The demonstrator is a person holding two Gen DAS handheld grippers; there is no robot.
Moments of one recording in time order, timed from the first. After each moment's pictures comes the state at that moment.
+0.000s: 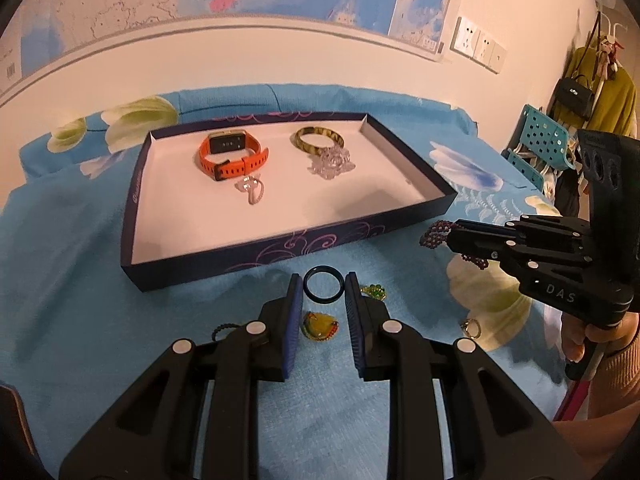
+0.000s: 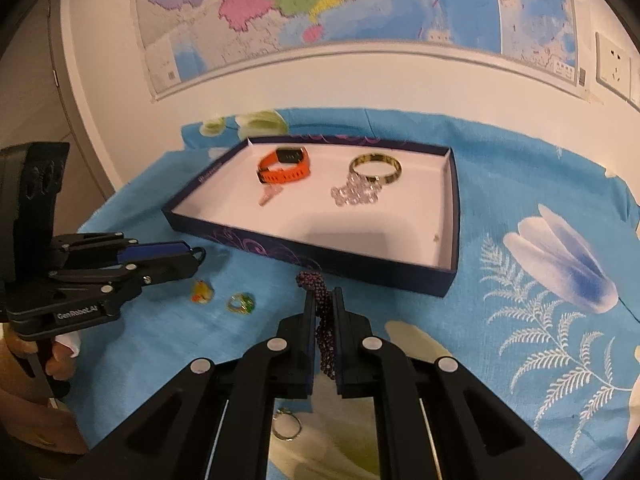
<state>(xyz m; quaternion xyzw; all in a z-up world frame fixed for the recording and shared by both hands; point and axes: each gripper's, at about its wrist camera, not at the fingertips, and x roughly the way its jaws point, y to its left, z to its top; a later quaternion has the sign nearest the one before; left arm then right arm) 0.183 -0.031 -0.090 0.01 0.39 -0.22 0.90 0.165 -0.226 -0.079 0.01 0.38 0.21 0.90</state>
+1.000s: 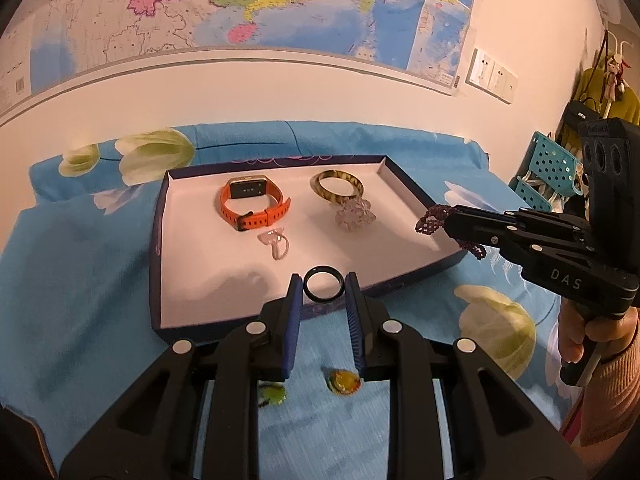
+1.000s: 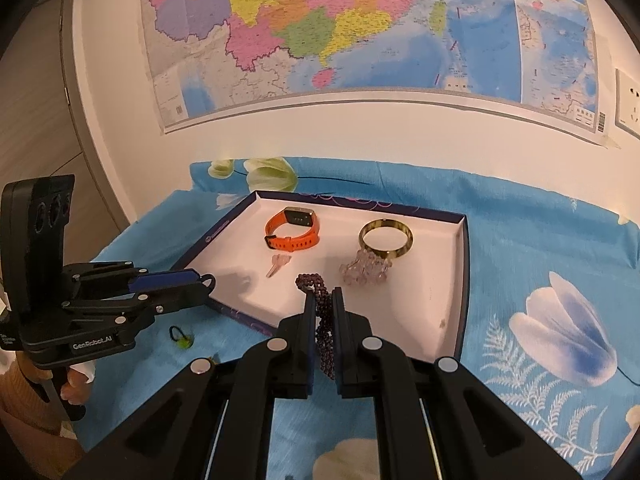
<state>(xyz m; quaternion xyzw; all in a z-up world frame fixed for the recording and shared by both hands) 0.210 -0.021 -0.066 -0.01 0.36 -0.20 0.91 0.206 -0.220 -0.045 0.01 0.33 0.23 0.91</state>
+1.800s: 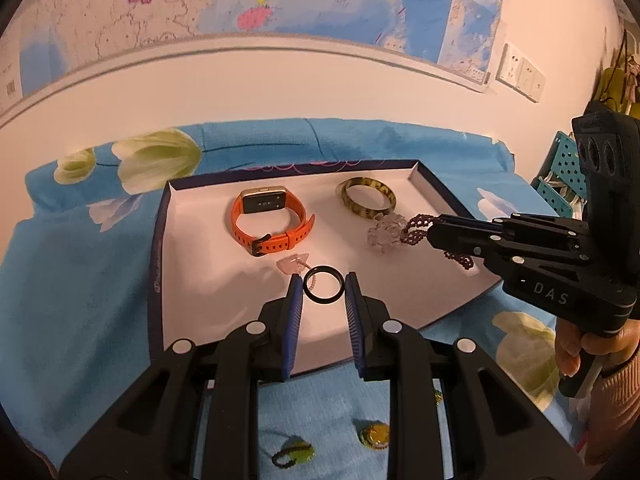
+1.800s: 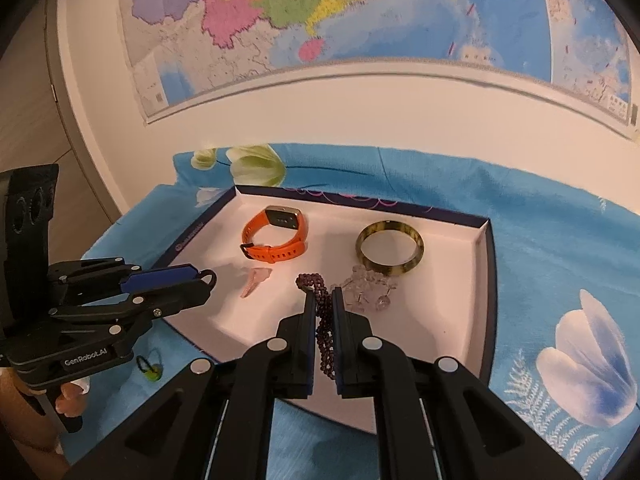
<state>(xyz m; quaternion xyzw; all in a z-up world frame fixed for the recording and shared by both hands) 0.263 -0.025 -0.077 0.00 0.38 -0.17 0.91 0.263 -0.203 -0.068 0.01 0.37 0.23 0.90</state>
